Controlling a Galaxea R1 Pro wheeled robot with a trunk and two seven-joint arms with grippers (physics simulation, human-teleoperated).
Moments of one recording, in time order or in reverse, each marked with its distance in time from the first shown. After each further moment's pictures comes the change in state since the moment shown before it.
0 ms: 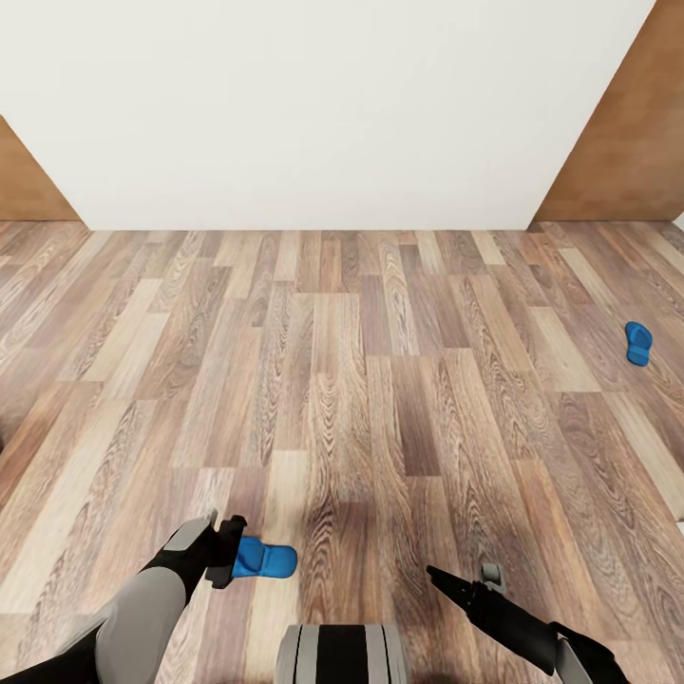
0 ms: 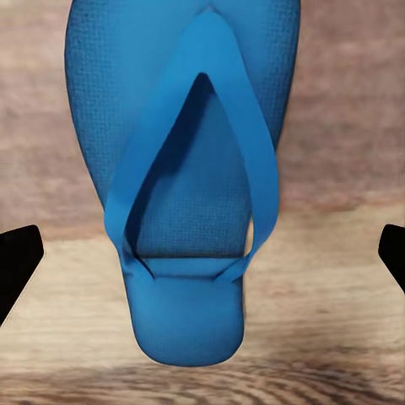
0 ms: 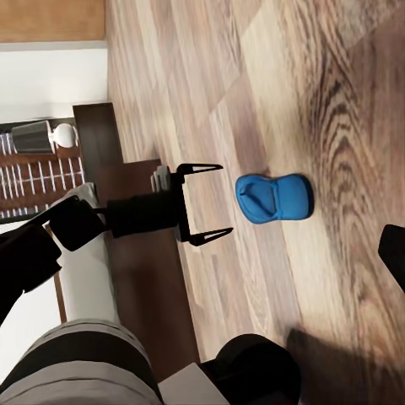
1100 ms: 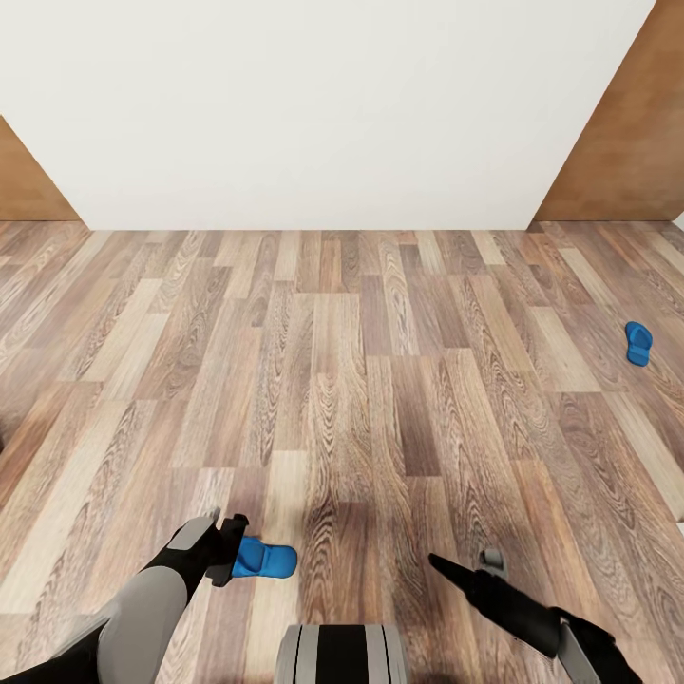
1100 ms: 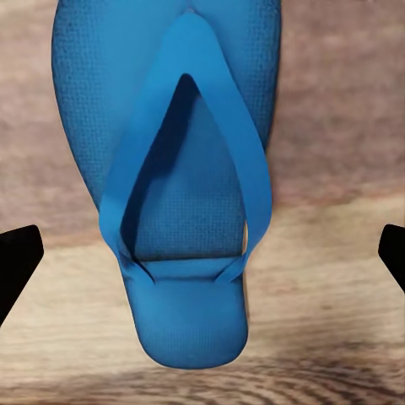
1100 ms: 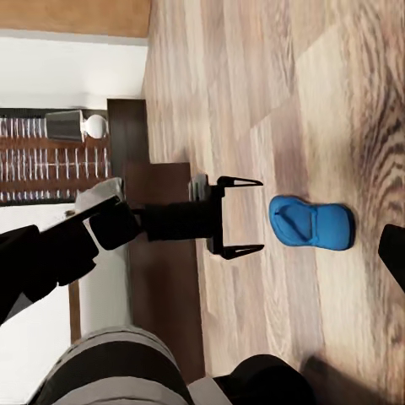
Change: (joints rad) left arm 0.000 0.000 -0.057 0.000 0.000 -0.001 -0.002; right arm 0.008 -0.003 0.001 -0.103 -0.003 -0.003 0.058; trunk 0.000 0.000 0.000
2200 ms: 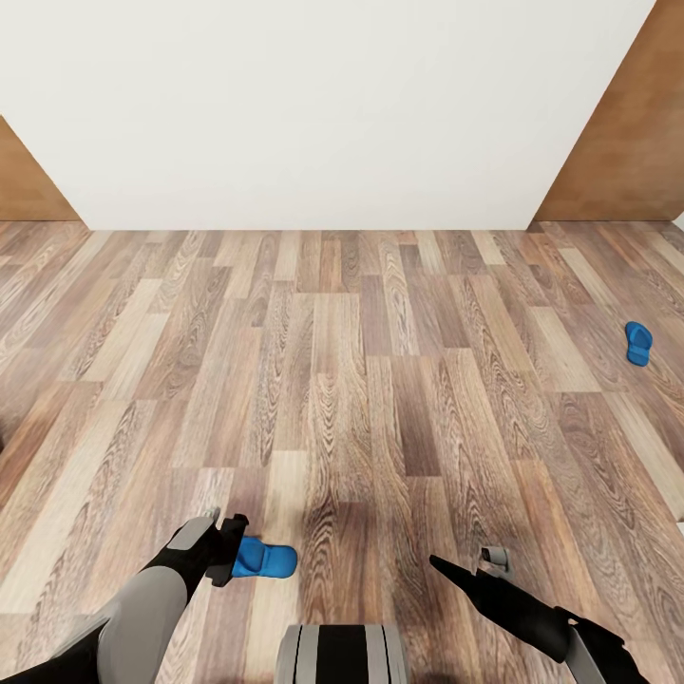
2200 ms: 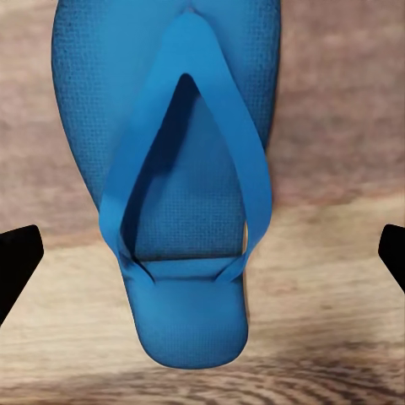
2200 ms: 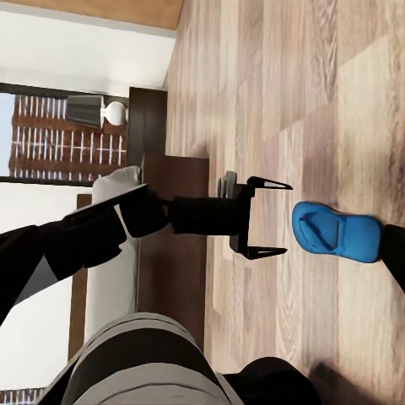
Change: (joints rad) left arm 0.000 0.000 -0.001 0.000 0.000 0.001 0.000; right arm 0.068 0.000 -0.001 -0.161 -0.001 0.002 0.029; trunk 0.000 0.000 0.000
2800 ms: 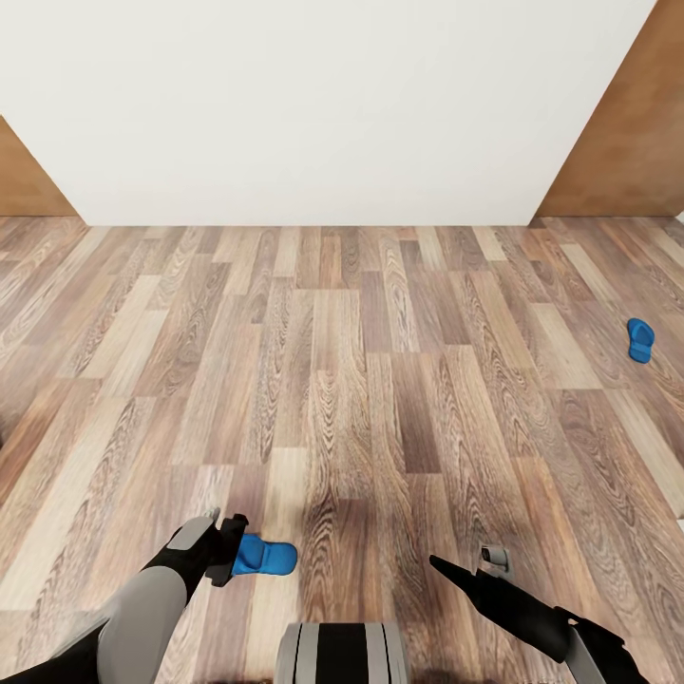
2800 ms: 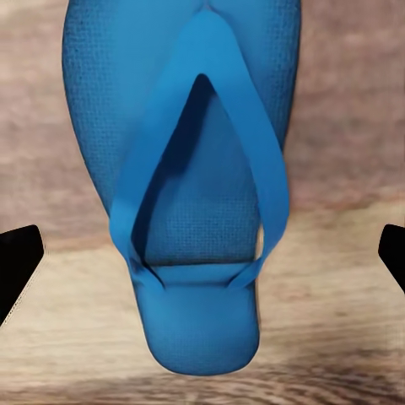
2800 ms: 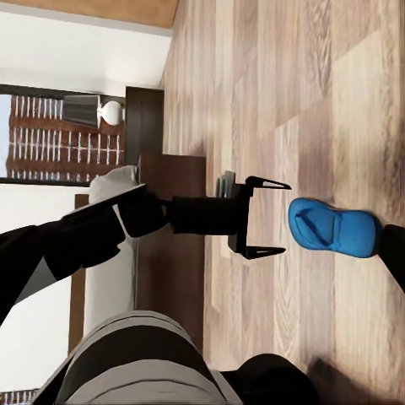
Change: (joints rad) left arm 0.000 0.001 0.000 0.000 0.000 0.001 0.000; right arm 0.000 0.000 0.000 0.000 0.001 0.000 -0.003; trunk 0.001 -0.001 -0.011
